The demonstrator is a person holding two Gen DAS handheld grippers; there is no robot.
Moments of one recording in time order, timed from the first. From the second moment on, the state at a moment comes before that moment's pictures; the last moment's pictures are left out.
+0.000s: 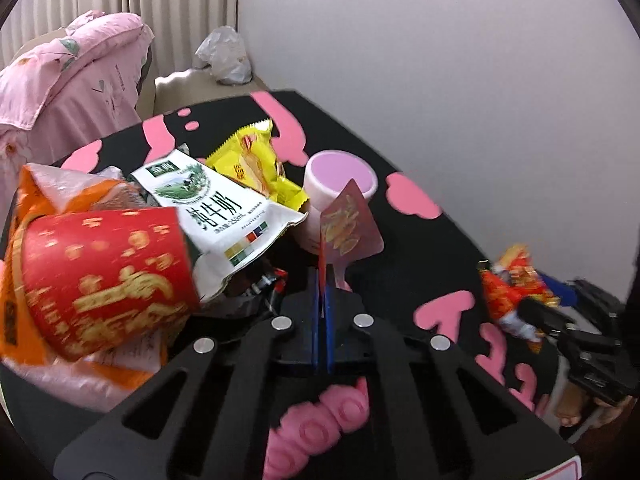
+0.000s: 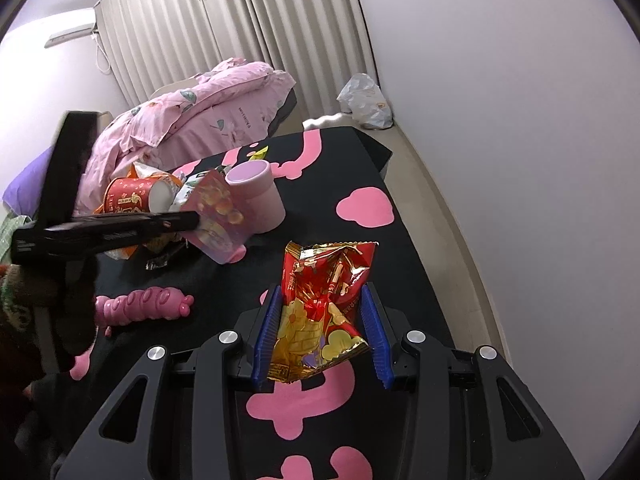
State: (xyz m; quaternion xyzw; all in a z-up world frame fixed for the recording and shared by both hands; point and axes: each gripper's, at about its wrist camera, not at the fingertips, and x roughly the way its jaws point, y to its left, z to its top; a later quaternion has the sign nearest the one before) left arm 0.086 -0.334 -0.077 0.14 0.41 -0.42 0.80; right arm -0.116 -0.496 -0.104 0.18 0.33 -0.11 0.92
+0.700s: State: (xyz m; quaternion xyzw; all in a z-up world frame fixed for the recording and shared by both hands) left arm 0.064 -0.115 0.013 0.00 0.35 -0.31 0.89; right arm -0.078 -0.412 -0.027 0.09 0.27 -0.02 0.96
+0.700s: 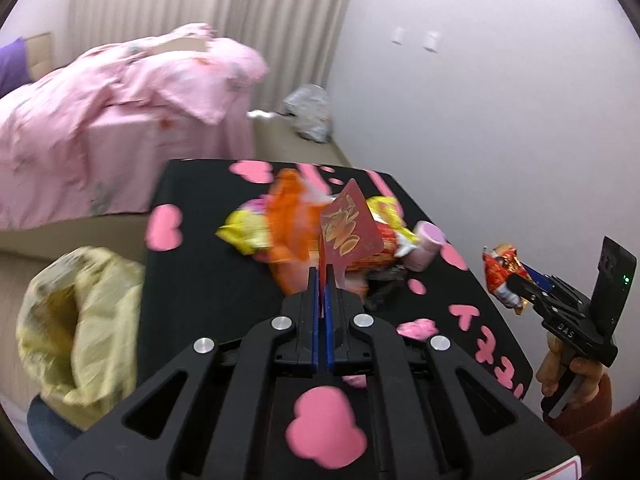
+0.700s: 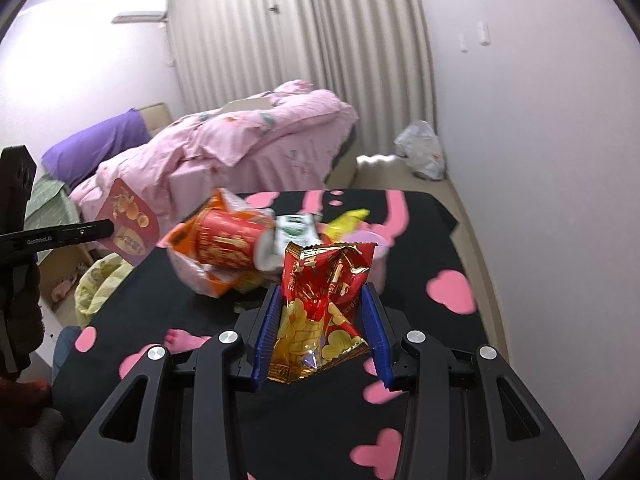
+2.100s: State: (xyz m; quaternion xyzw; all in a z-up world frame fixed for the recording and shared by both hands) left arm 0.109 0.158 -0.047 -0.15 0.36 -0.09 0.92; right arm 0.132 -0.122 -0.011 -0.04 0.32 0.29 0.90
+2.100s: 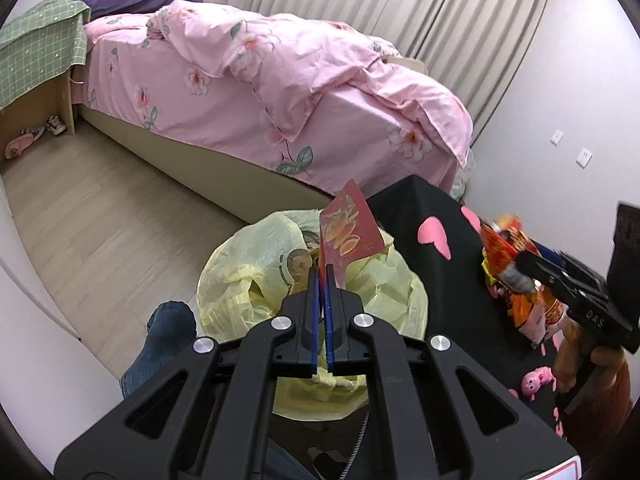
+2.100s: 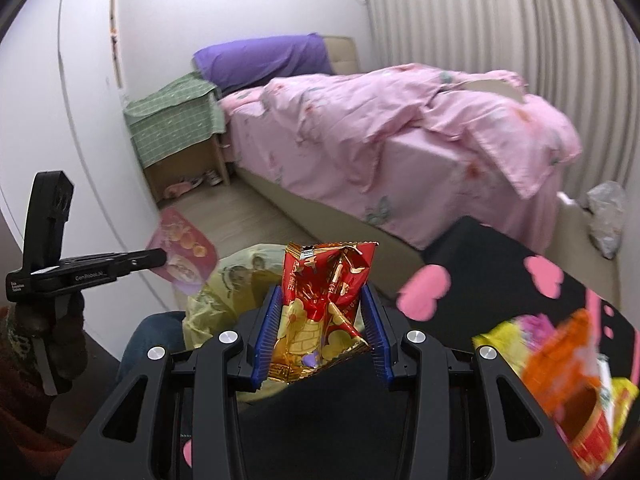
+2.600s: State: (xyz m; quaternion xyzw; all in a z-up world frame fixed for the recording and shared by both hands) left arm 0.178 0.145 -0.114 -0.08 0.45 -0.06 0.89; right arm 0.175 -0.074 -0.058 -0.06 0.38 0.34 0.86
